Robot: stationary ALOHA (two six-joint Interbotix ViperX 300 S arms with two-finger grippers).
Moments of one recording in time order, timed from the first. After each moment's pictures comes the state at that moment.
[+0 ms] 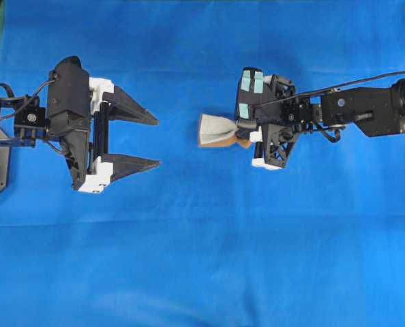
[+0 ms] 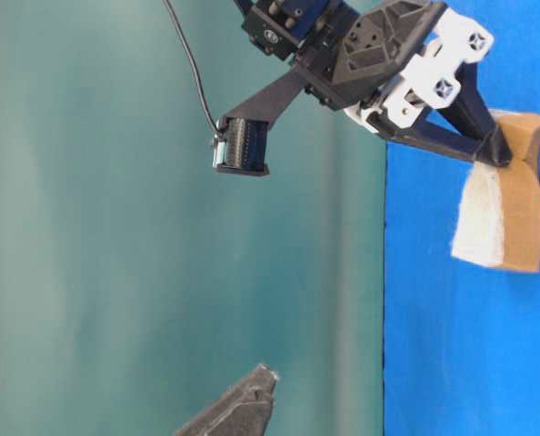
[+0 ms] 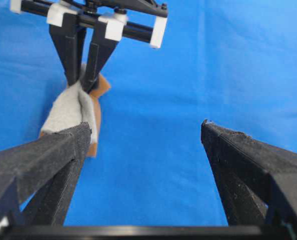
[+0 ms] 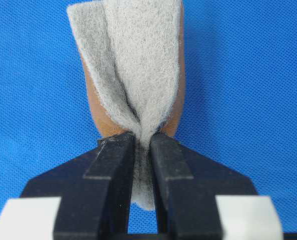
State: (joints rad) left arm 0.00 -0.41 0.95 -0.03 -0.22 -0.10; right arm -0.16 0.13 0.69 -0.32 0.07 0.30
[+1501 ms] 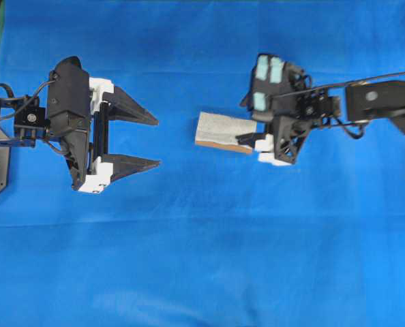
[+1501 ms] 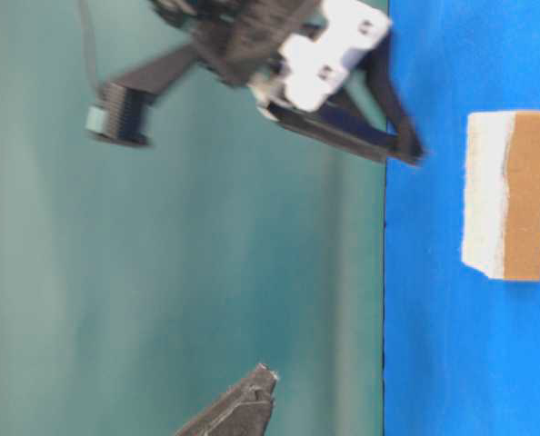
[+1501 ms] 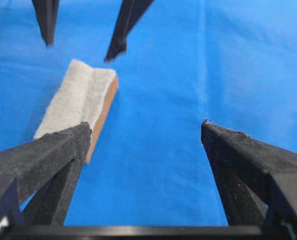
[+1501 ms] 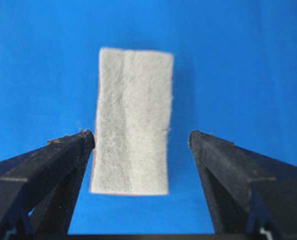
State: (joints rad) left arm 0.00 -0.42 0.95 -0.03 -0.23 -0.10; right arm -0.13 -0.10 0.69 -0.32 0.18 0.31
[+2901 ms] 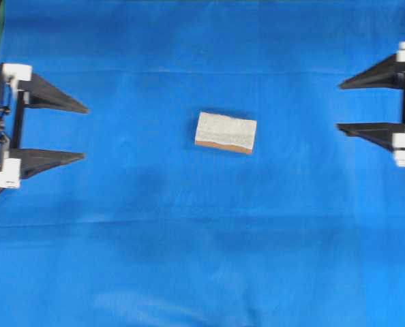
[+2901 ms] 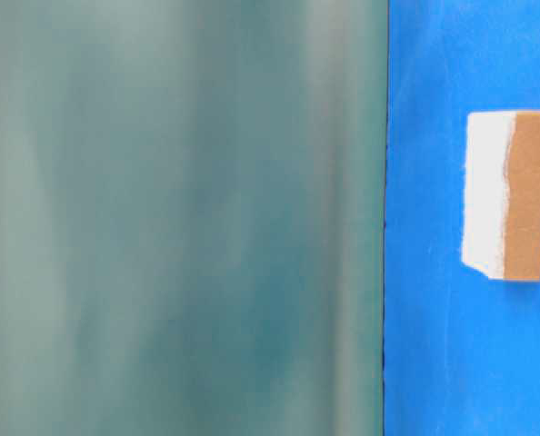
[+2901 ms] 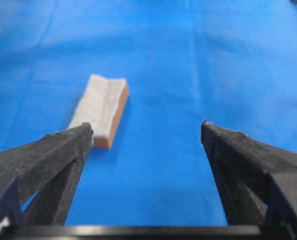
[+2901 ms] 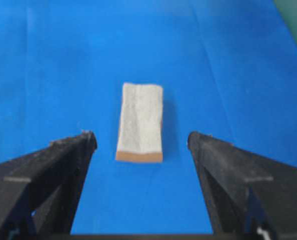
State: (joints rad) left arm 0.00 -1.00 1.17 -0.03 -0.02 0.00; right arm -0.08 -0.95 1.08 -0.31 0.26 0.31
